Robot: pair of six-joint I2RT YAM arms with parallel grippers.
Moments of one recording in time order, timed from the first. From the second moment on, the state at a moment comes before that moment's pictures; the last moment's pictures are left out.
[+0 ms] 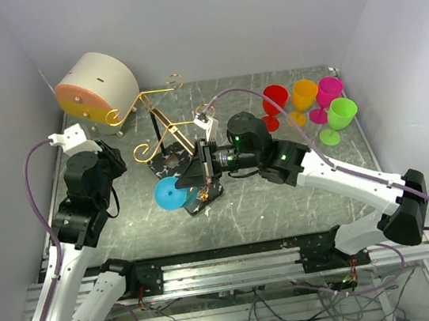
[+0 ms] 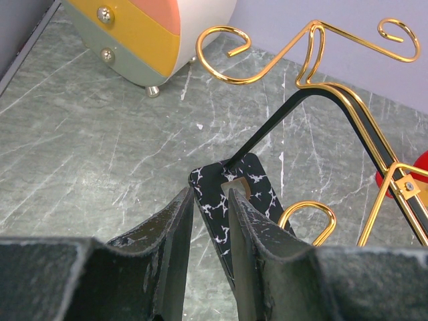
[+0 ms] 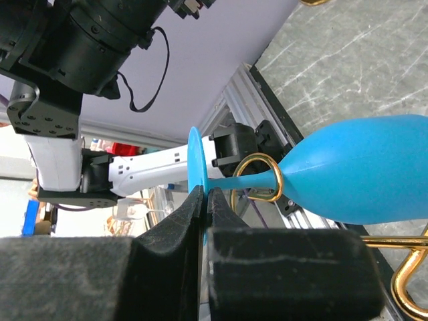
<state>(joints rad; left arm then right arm) -0.29 0.72 0.92 -0.45 -0.35 -0.42 0.99 1.37 1.27 -0.15 -0.45 0.85</state>
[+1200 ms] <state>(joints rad) -0.29 0.72 0.92 -0.45 -0.35 -0.42 0.96 1.41 1.32 -0.21 -0.26 0.80</state>
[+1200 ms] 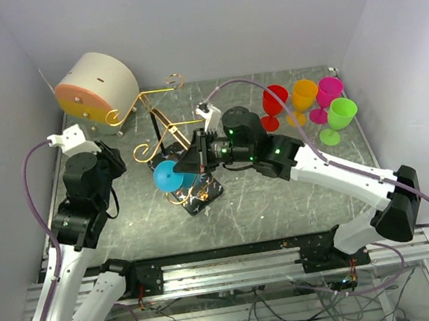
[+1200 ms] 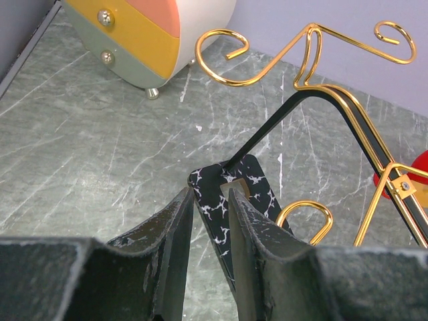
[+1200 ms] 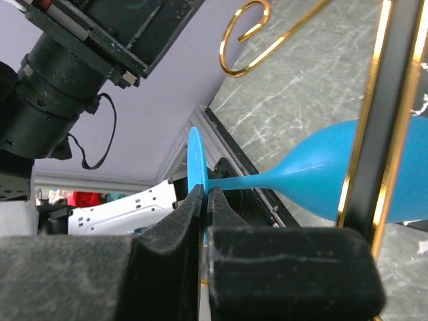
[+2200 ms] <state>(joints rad) -0.29 0.71 0.92 -0.45 -0.35 -0.42 0.96 1.43 1.68 -0.26 -0.32 0.62</state>
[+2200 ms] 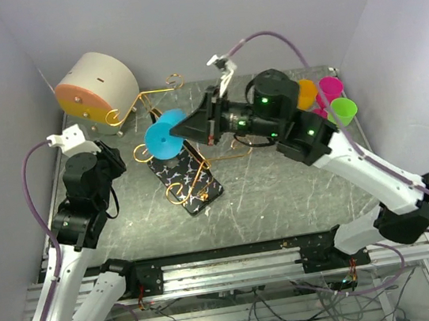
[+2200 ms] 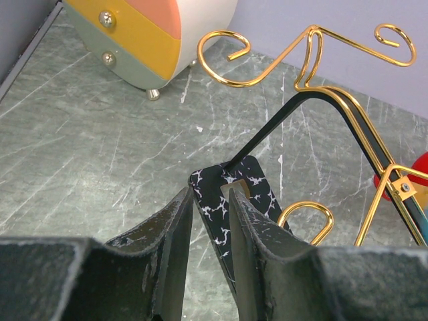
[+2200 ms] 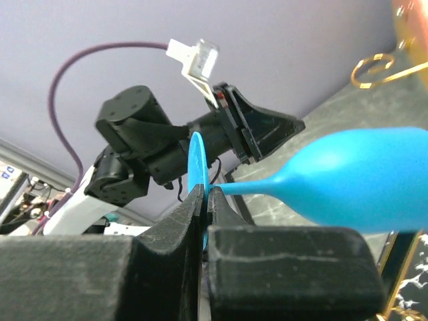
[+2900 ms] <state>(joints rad) -0.29 1.02 1.27 -0.27 0.39 -0.80 0.96 0.97 0.97 -0.01 0.31 -0.32</state>
